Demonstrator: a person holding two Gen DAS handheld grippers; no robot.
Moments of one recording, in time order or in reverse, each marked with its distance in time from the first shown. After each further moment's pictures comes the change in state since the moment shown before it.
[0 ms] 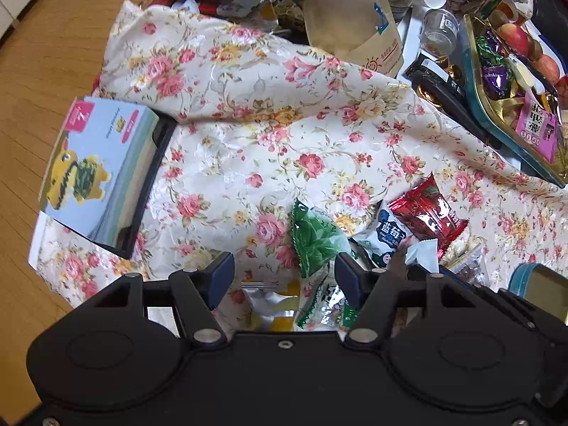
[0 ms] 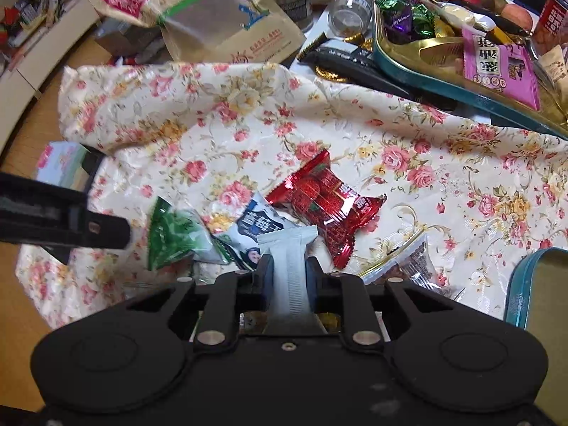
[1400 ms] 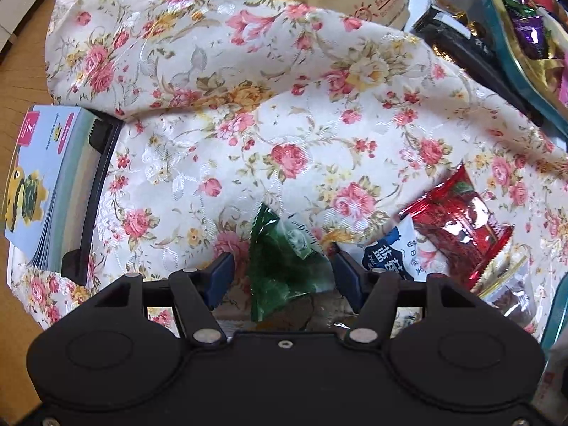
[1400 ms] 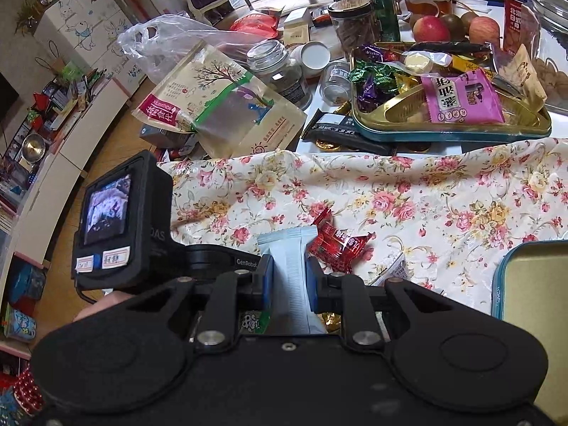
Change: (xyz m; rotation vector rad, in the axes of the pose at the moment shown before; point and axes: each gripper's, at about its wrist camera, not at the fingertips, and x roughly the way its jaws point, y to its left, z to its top) left arm 0.077 -0.050 0.009 0.055 0.026 0.113; right arm -0.084 -0.038 0.003 0.130 -0.164 0.160
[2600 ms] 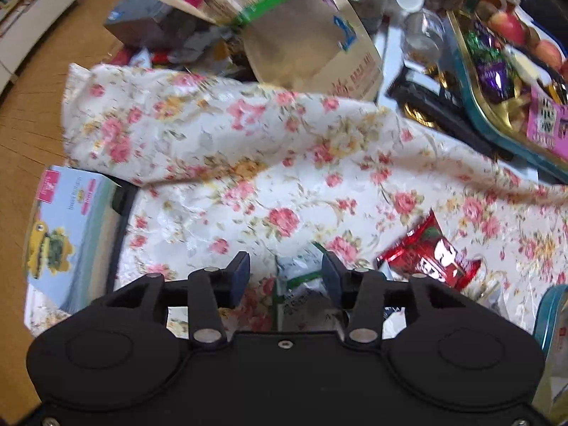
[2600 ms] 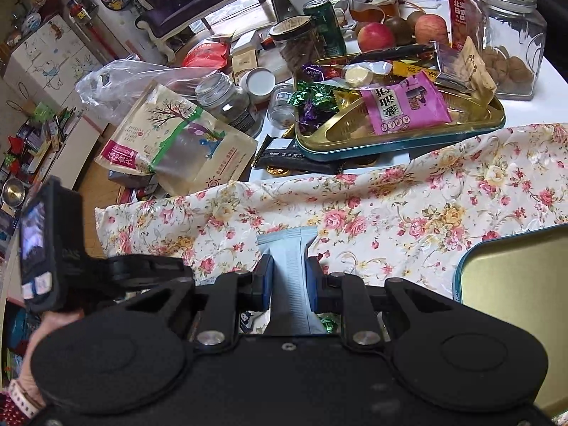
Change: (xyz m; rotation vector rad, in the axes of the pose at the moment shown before) left arm -0.039 0.003 0.011 0.058 -0.152 -0.020; right arm -0.015 -0.034 0.013 0.132 -0.056 -0.063
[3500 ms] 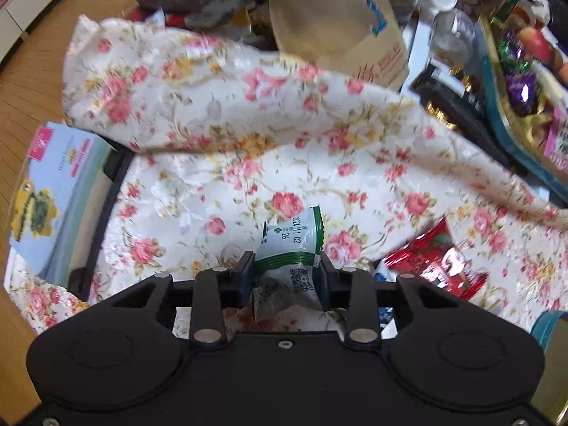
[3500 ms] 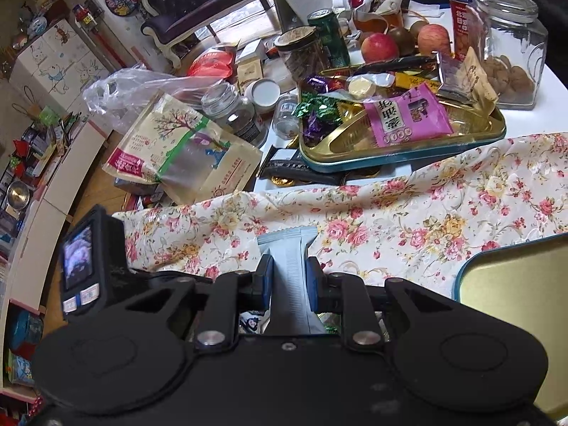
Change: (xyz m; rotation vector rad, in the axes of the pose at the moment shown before) left arm 0.004 0.010 -0.003 -0.122 0.011 -0.005; right arm -0.013 -0.005 0.007 0.004 -0.040 0.004
